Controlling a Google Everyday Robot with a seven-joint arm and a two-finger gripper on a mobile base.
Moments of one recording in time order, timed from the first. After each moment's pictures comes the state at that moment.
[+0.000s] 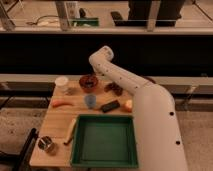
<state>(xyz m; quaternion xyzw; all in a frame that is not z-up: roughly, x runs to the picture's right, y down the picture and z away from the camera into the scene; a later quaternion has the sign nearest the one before) -0.042 -0.133 0.954 -0.04 -0.06 -0.10 0.99</state>
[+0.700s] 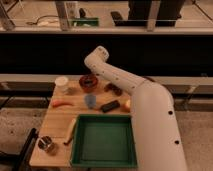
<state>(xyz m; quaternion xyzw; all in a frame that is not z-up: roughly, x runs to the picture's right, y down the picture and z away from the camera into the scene) -0.058 -0.141 0.946 -0.02 -0.05 -0.12 0.99</state>
